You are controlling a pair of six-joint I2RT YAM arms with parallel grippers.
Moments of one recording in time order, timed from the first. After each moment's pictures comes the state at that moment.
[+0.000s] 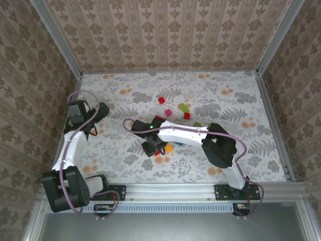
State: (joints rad) left arm 0.14 1.17 0.76 -0.29 0.18 -0.49; right arm 1.04 2.07 1.65 -1.00 0.07 0.44
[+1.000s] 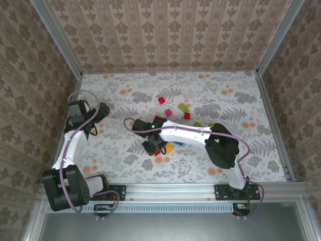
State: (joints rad) left arm 0.14 1.18 0.76 -0.29 0.19 -0.49; right arm 1.04 2.03 1.64 -1.00 0.07 0.44
